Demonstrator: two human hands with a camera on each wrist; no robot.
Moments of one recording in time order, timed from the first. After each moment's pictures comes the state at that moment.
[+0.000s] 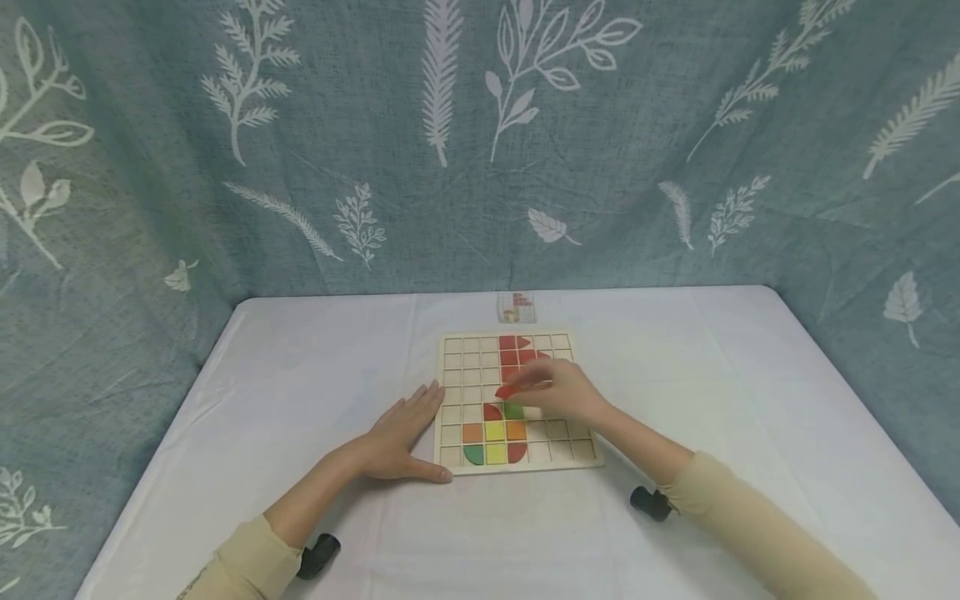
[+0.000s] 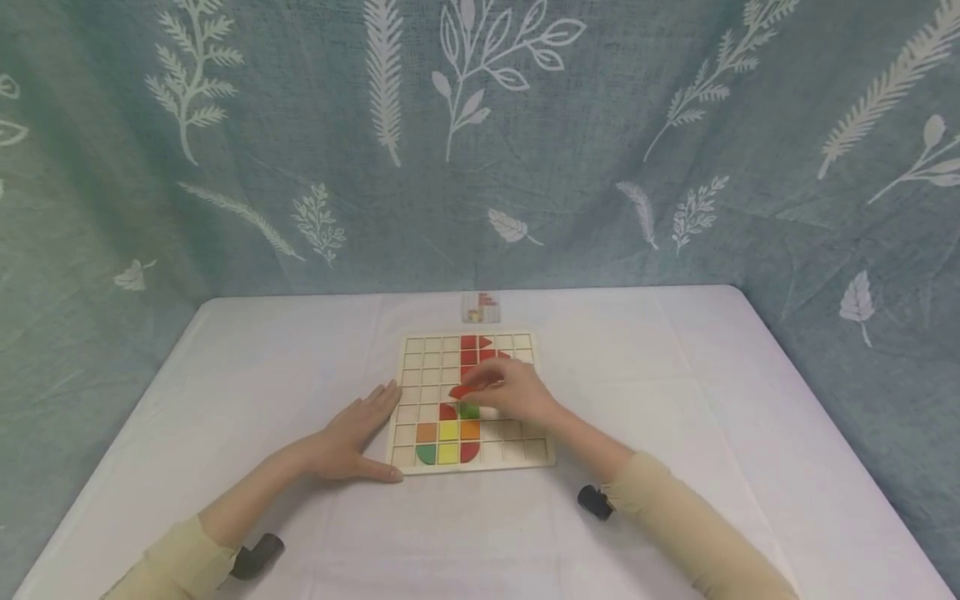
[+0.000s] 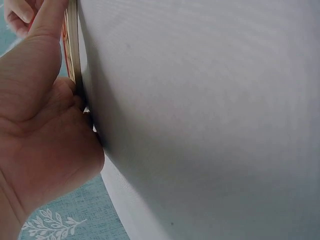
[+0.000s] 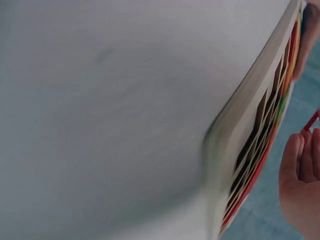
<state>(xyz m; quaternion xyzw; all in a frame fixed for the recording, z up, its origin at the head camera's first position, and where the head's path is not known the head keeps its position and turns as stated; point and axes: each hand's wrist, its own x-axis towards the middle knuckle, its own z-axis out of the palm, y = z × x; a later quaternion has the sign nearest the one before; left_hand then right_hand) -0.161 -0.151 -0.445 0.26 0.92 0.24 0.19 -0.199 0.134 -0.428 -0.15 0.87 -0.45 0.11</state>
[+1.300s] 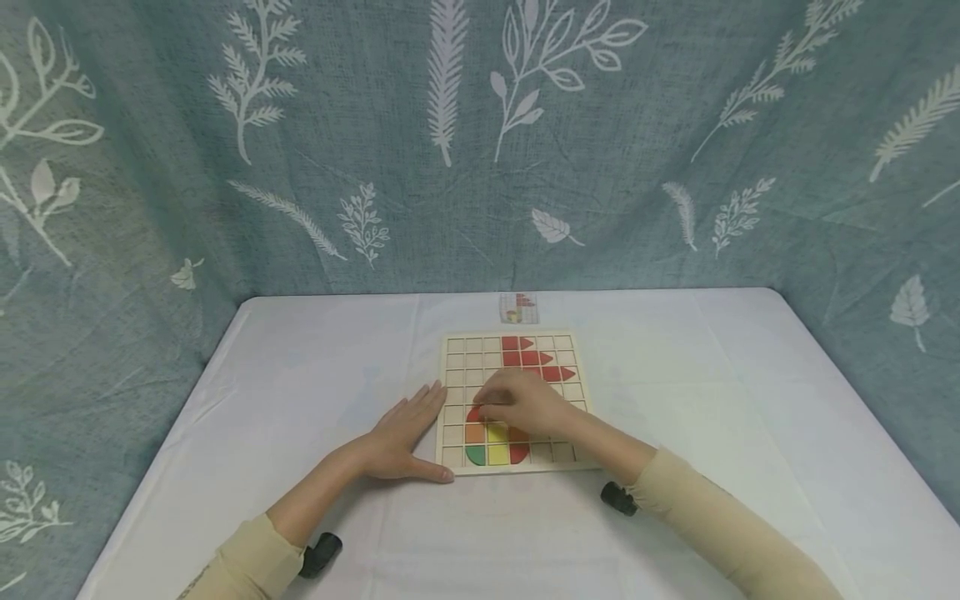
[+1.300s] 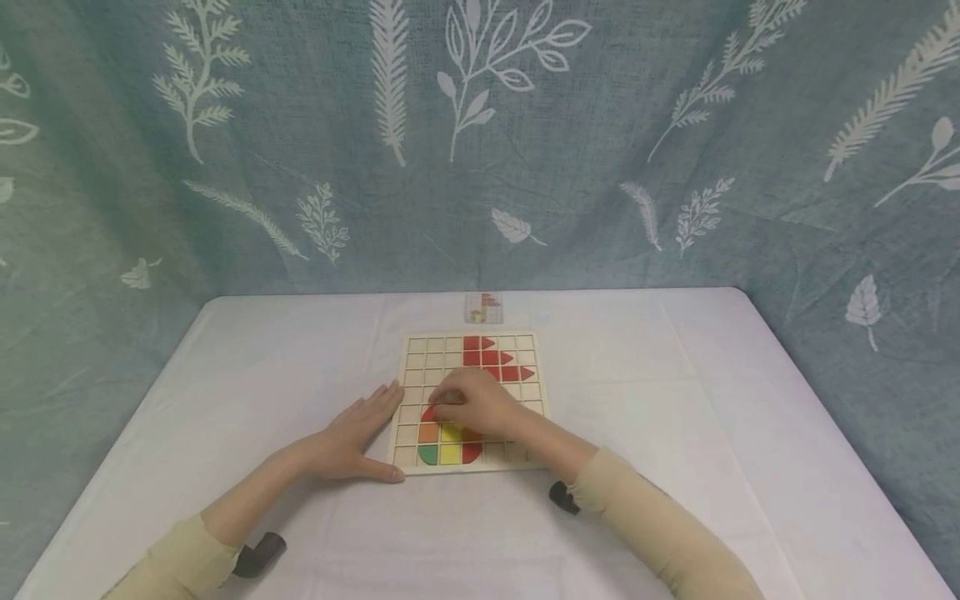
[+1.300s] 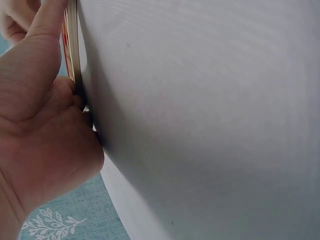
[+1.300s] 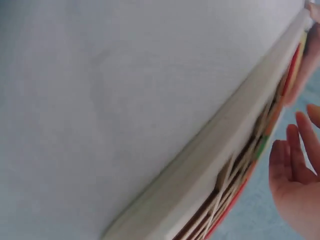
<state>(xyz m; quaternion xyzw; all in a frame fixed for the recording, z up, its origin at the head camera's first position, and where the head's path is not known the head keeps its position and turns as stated) -0.160 -0.153 -0.444 0.27 0.91 0.25 0.19 -0.196 0.095 -0.428 -0.30 0.89 -0.33 0.10</state>
